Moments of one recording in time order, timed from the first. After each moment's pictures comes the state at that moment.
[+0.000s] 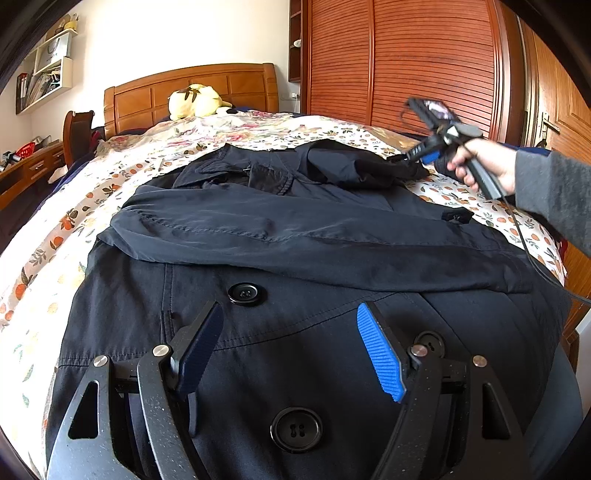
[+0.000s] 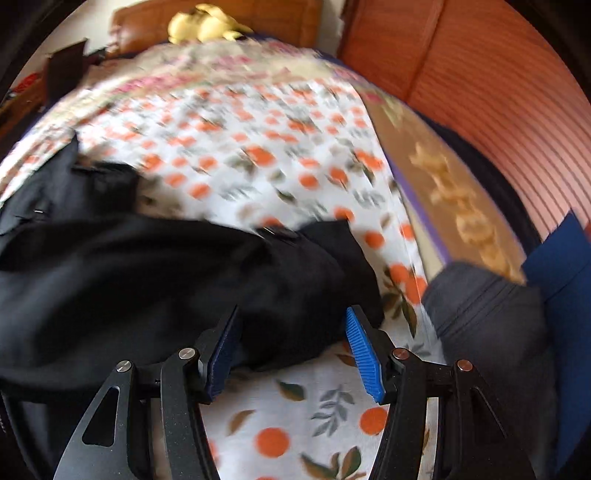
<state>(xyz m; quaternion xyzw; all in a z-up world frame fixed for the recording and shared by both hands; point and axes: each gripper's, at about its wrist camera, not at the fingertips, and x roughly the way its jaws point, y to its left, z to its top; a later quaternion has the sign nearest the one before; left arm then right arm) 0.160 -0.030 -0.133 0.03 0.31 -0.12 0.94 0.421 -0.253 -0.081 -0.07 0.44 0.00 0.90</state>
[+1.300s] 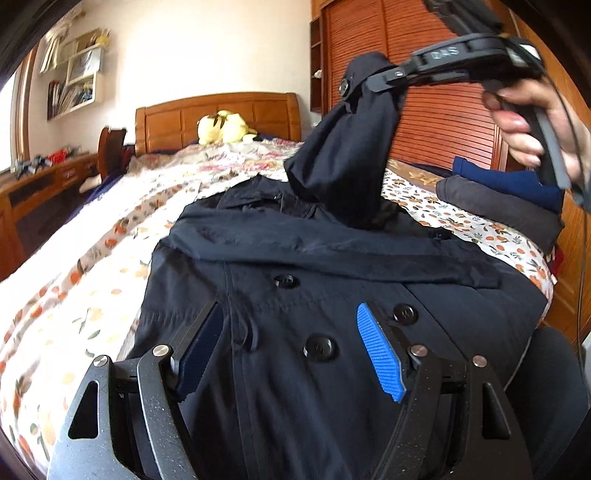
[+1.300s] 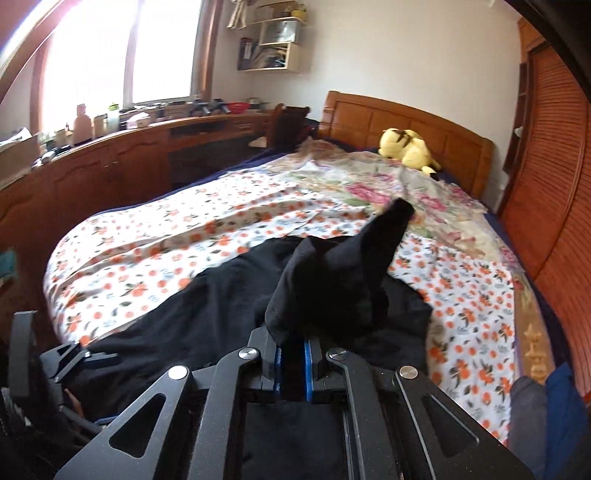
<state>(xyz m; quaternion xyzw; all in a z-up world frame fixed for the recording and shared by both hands) 0.080 0.004 -0.099 0.01 0.26 -0.08 0.96 0.190 -0.088 0.042 -0.15 0.22 0.33 0.90</state>
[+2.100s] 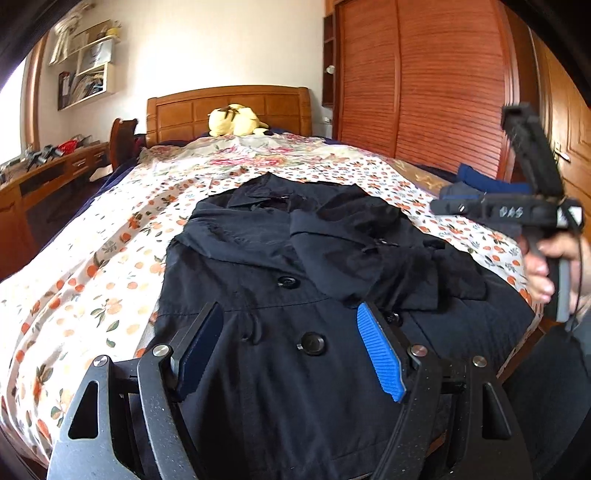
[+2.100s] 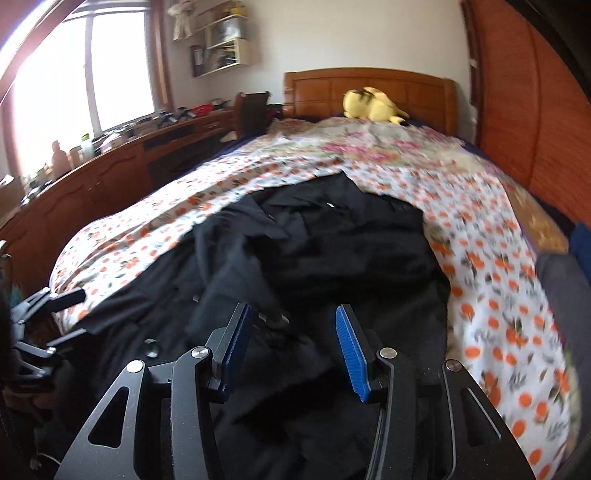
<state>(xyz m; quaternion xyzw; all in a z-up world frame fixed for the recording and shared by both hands) 0.072 -0.004 -0.075 0.01 0.28 -0.06 0.96 0.168 -0.164 -0.032 -0.04 0.27 0.29 0.92</state>
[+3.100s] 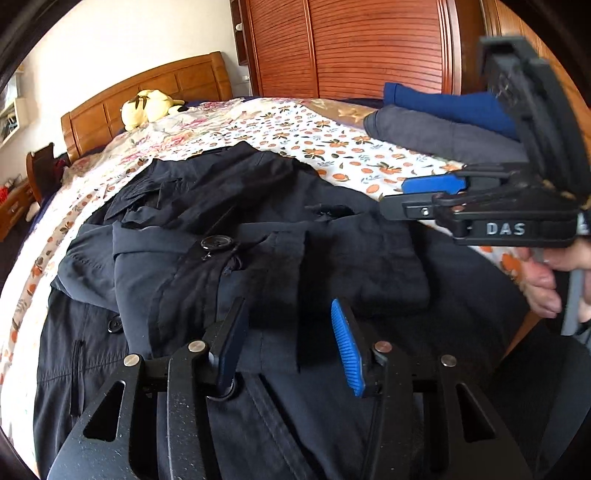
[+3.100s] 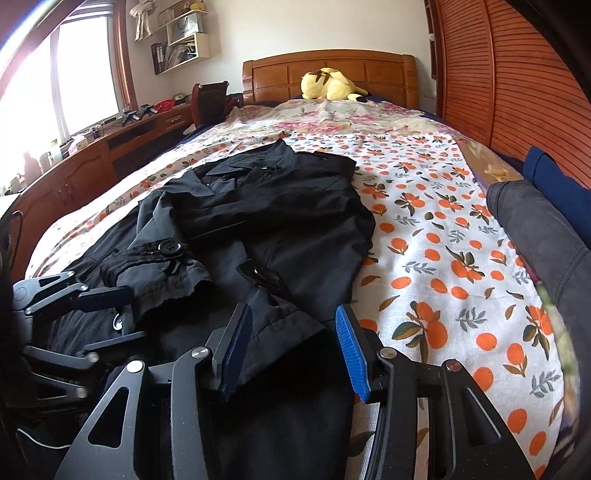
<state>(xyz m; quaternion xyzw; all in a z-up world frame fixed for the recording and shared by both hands) 0.145 -0.168 -0.106 0.11 0.35 -0.15 0.92 0.154 -0.216 -0.067 -0.02 0.30 0.24 0.92</state>
